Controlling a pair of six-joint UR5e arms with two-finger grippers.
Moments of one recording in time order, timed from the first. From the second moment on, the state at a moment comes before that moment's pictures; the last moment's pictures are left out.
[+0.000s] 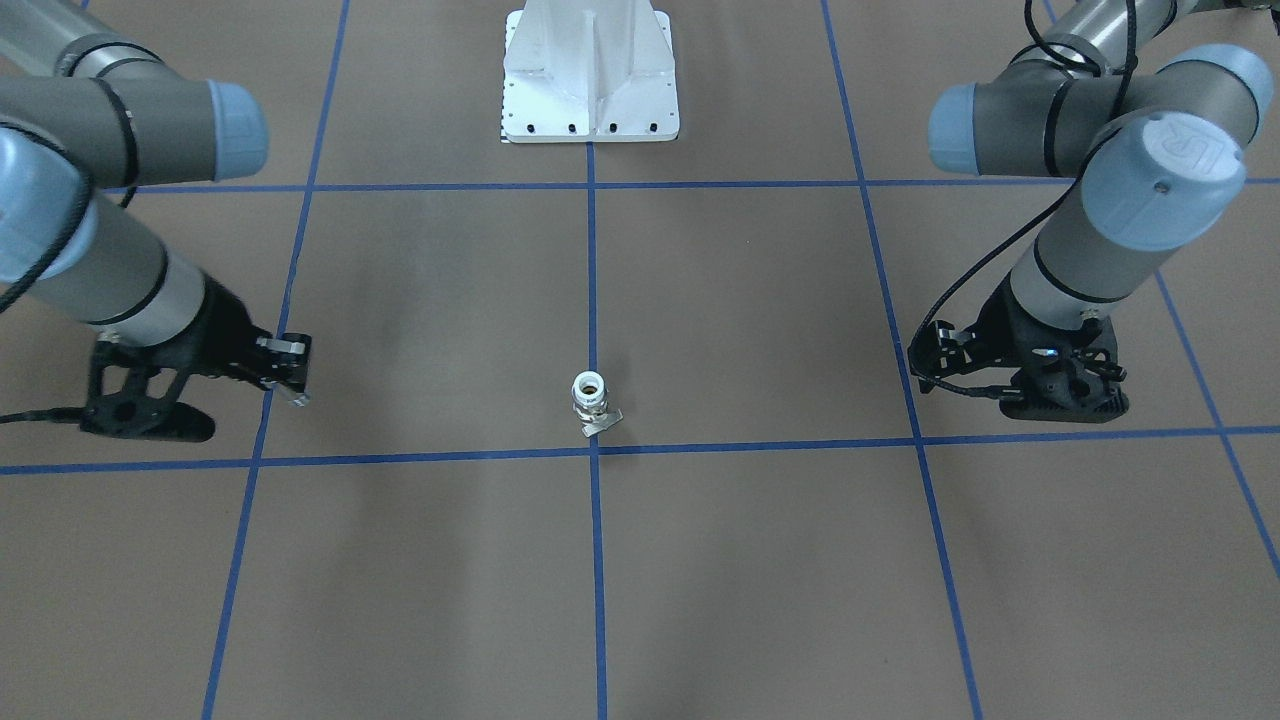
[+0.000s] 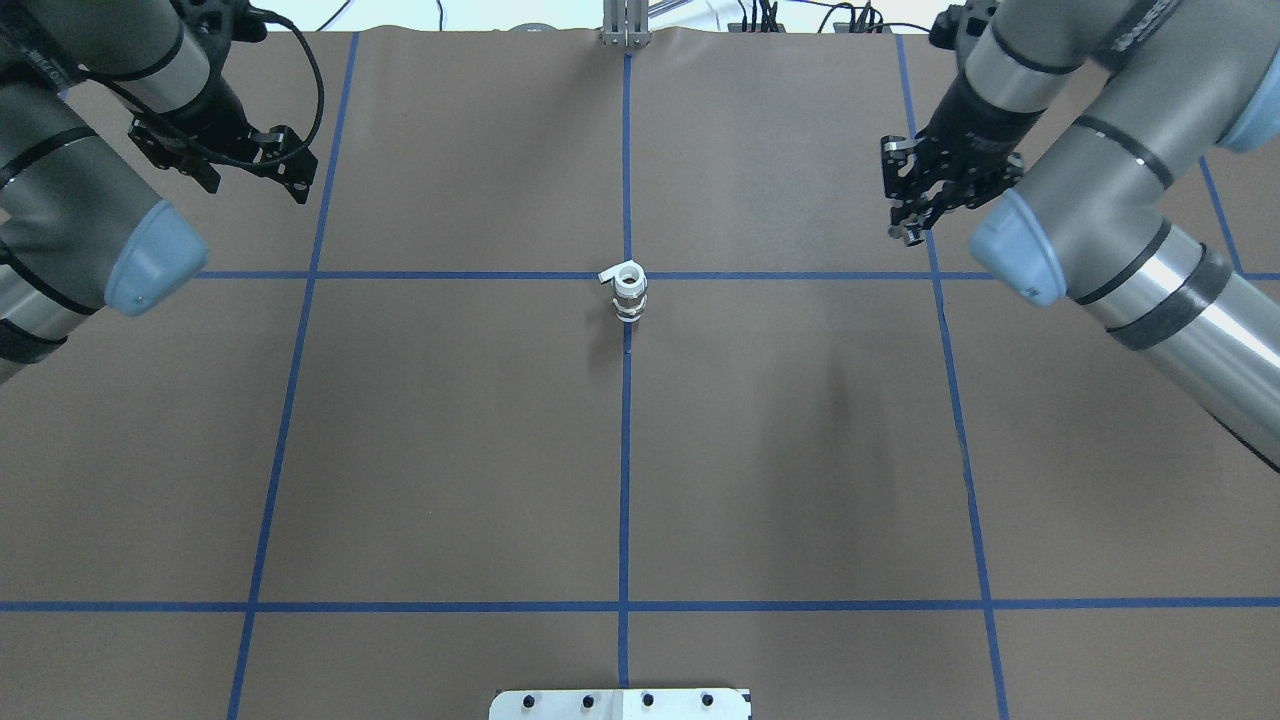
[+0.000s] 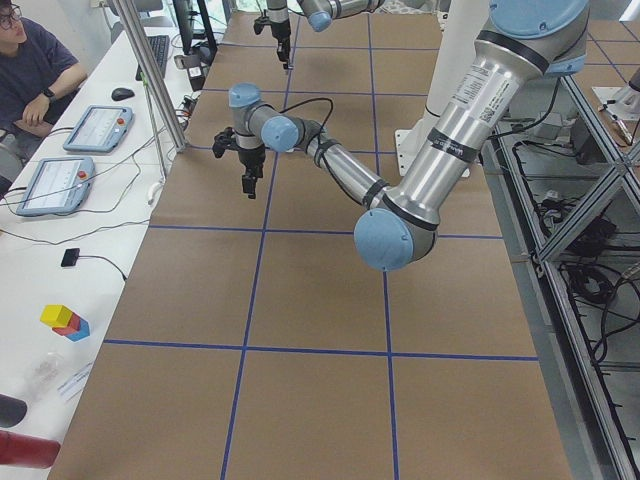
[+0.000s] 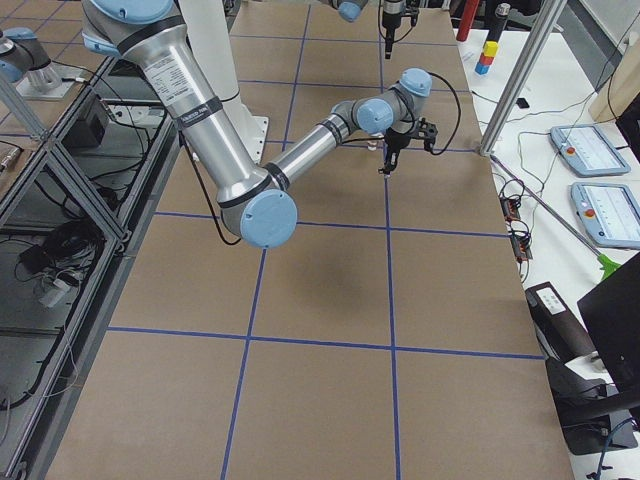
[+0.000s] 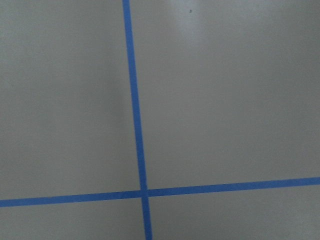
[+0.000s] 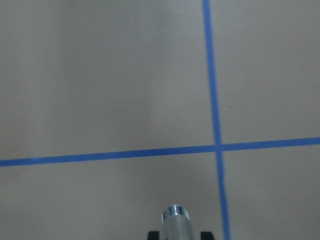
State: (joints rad) left arm -1.01 -2.08 -1.67 -1.48 -2.14 -0.63; right arm 0.94 -0.98 1.65 -1.66 2.27 0.96
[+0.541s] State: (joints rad) left arm -1.02 -2.06 -1.67 -1.49 -2.14 -0.62; right arm 0.82 -0.67 1.40 -1.62 2.18 1.20
